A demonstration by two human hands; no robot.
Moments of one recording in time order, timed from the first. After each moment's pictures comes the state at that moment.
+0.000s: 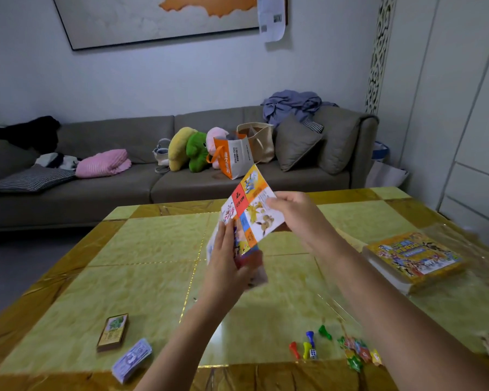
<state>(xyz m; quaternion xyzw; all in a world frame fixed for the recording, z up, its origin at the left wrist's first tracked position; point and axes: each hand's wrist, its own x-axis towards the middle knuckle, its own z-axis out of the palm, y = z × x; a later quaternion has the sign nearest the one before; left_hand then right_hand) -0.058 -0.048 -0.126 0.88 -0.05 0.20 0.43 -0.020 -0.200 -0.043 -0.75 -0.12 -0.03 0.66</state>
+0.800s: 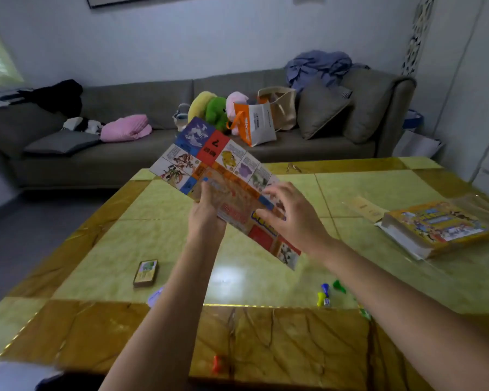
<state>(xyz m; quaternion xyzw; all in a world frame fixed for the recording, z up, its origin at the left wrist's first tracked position) -0.045 -0.003 -0.106 0.43 0.12 0.15 0.88 -0.033 -0.176 -0.123 -0.85 -0.29 -0.25 0.37</state>
